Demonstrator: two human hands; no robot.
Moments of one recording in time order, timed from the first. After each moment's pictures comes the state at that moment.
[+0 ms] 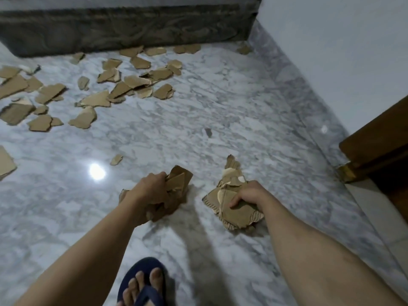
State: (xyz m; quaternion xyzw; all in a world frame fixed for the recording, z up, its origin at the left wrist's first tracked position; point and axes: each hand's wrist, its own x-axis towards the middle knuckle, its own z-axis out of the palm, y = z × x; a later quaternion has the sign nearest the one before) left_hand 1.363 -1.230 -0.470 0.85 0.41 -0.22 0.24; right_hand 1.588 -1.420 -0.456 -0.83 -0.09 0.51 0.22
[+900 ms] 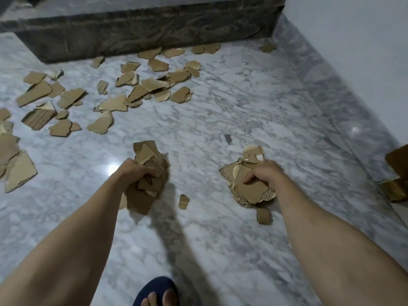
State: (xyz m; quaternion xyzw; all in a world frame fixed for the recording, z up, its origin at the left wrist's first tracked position) left_hand 1.326 -1.122 -0.475 0.60 0.63 -0.01 0.49; right_hand 1.632 -1.338 -0.470 -0.86 -0.08 0.43 0.27
